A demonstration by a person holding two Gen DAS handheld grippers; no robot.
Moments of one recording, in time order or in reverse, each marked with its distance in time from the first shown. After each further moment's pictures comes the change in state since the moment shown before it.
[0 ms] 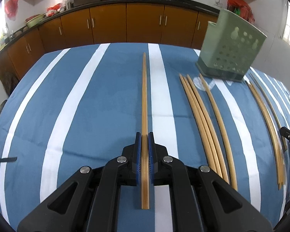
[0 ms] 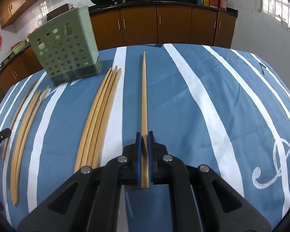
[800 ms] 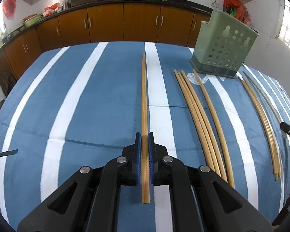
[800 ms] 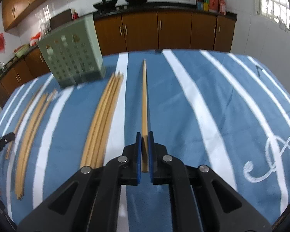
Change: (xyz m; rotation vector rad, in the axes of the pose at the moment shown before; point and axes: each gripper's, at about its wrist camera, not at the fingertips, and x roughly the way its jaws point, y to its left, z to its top) left arm -0.016 0.001 -0.009 0.010 0.000 -0.029; right arm -0.029 -0.003 -0.007 -0.003 -0.062 0.008
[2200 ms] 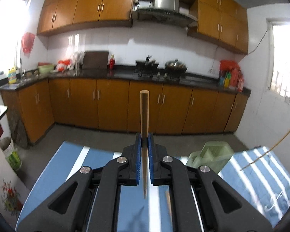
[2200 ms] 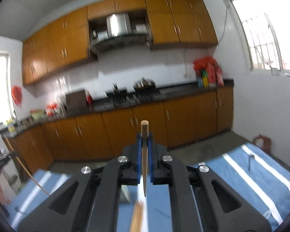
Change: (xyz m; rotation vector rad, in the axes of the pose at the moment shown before) left arm -0.151 0.012 0.144 -0.045 -0.524 -0.009; right arm -0.177 0.006 0.166 0.047 -0.630 0.110
